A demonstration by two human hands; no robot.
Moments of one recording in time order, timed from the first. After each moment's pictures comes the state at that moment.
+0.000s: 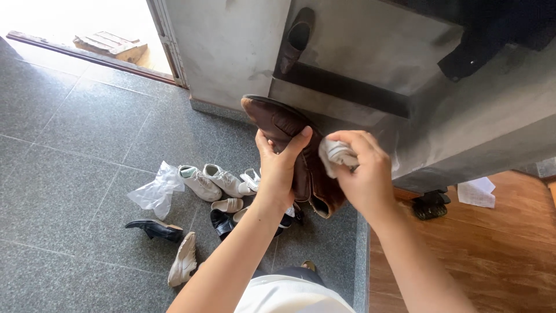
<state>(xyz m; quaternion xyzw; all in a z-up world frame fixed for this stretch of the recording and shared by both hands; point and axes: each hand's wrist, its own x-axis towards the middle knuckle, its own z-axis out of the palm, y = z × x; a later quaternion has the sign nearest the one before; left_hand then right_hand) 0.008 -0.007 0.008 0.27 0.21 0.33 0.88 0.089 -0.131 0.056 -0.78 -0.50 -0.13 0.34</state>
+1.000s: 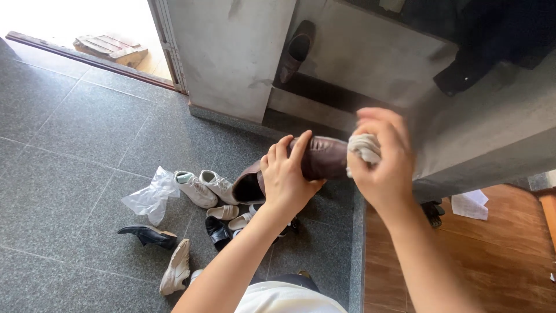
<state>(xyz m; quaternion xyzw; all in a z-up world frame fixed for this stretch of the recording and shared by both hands) 0.015 -0.011 -0.023 0.84 0.25 0.34 0.34 0.107 -0.125 0.089 -0.73 -0.53 -0.22 0.37</state>
